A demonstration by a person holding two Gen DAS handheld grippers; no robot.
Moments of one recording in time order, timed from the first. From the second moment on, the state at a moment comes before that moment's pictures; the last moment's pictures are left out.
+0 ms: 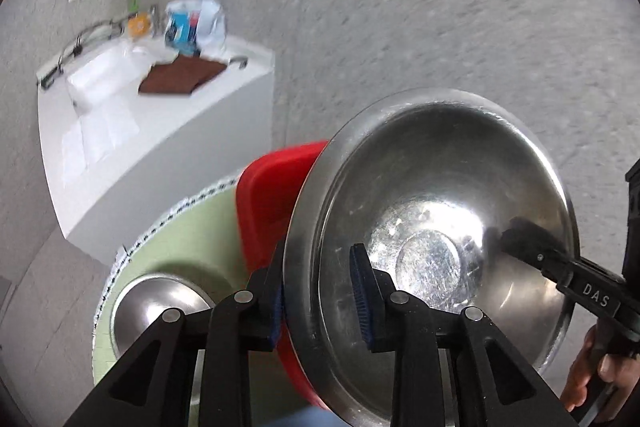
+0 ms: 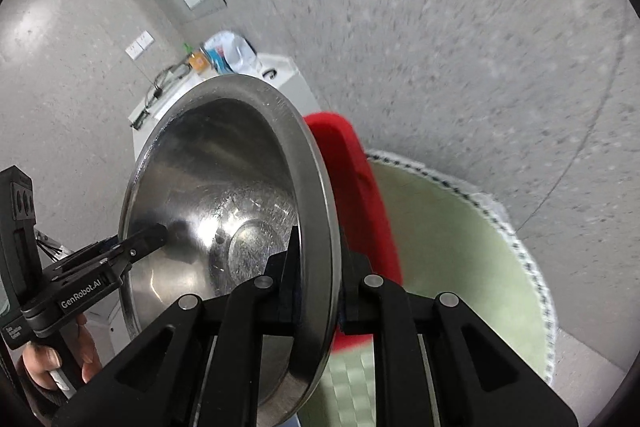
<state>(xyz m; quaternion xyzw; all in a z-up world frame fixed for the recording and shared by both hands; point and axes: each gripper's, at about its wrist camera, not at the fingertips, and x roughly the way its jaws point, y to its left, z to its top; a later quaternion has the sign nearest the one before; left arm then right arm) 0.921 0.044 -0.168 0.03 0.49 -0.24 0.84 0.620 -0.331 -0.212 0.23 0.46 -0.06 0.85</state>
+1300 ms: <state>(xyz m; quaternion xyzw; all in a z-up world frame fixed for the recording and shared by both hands) 0.665 0.070 -0.119 0.13 0.38 -0.36 0.84 0.373 -0.240 -0.177 0.19 0.42 -0.20 0.87</state>
